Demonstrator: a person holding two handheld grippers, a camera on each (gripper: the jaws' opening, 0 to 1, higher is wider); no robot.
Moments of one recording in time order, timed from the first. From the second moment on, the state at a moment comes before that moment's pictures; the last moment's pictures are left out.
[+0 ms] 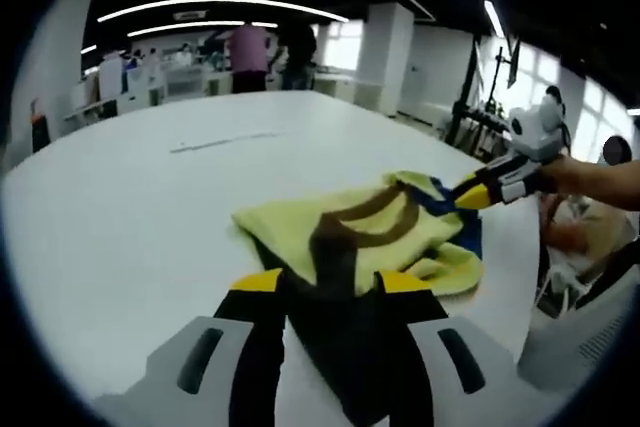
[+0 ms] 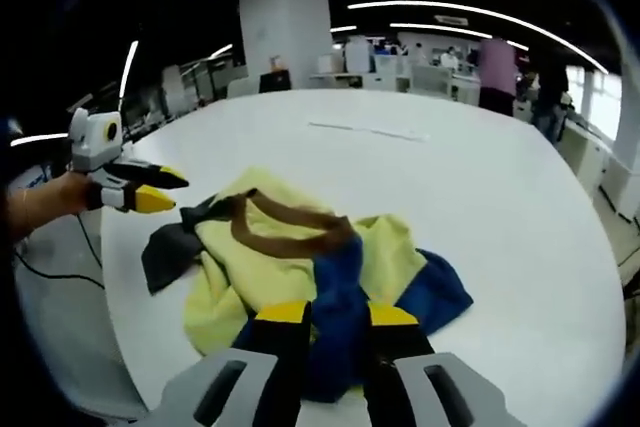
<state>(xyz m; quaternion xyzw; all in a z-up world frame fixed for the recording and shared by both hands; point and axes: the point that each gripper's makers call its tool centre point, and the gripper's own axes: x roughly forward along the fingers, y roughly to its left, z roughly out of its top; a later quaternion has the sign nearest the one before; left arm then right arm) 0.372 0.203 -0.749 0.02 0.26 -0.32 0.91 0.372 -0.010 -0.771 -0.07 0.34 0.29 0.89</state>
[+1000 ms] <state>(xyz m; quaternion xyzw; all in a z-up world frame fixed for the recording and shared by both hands) 0.369 0.210 -0.778 0.06 0.29 -0.28 0.91 0.365 -0.024 -0.778 -0.03 0.38 0.23 0.90</state>
